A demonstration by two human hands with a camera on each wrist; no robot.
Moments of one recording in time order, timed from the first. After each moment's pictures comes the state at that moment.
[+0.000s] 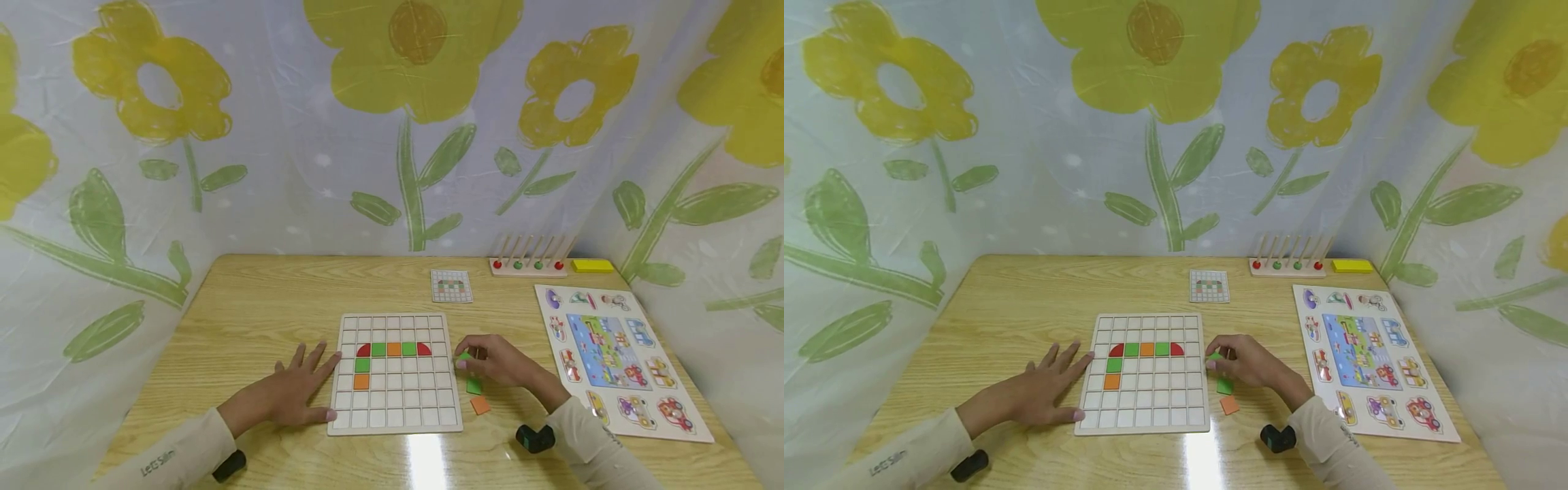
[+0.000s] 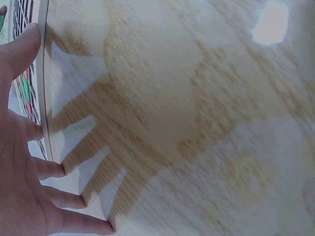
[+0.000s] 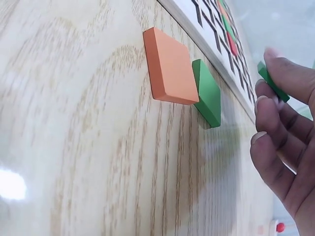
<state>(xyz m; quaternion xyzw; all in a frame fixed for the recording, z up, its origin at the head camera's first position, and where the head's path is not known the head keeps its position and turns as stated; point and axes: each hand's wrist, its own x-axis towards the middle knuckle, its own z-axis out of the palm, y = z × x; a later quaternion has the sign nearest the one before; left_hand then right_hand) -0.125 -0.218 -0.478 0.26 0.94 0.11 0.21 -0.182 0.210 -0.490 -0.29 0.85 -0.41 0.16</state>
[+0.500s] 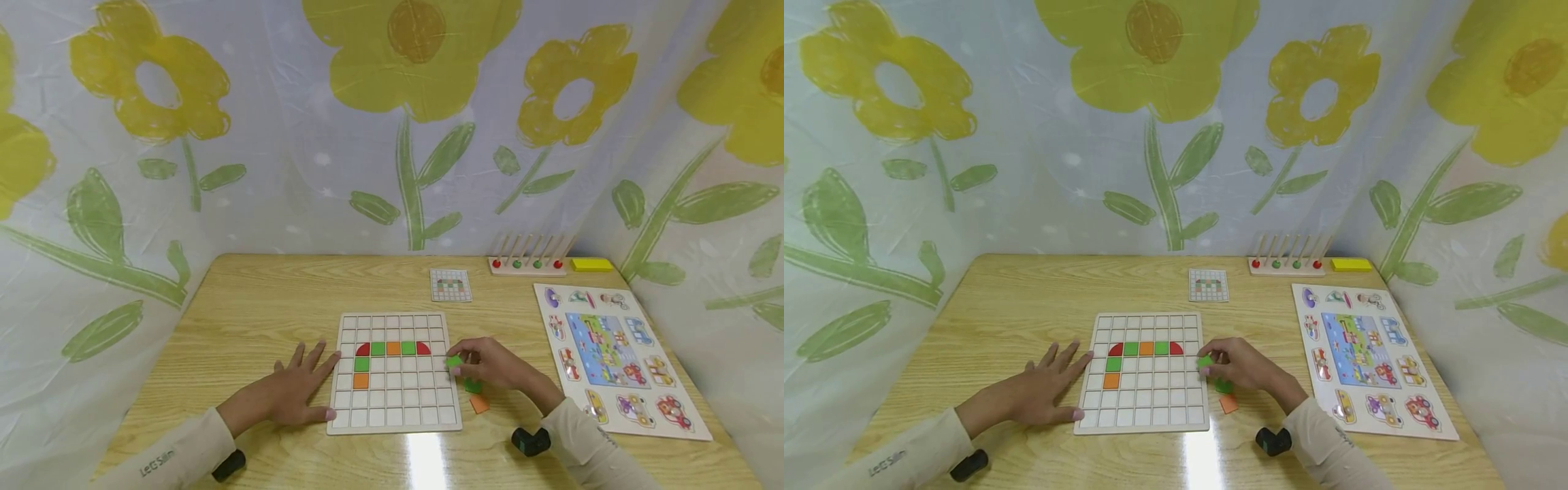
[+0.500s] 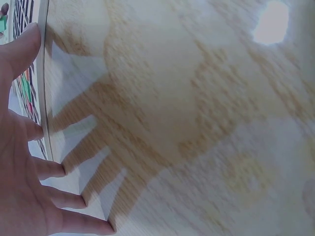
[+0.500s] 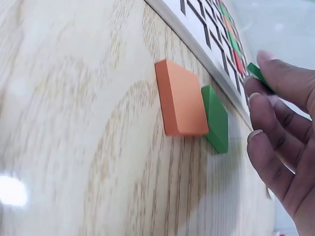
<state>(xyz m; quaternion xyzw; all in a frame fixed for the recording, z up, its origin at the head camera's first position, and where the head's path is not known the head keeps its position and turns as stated) -0.124 -0.217 -0.476 0.26 0.94 0.11 0.21 -0.175 0.200 -0.490 -0.27 0.85 -0.41 0.20</state>
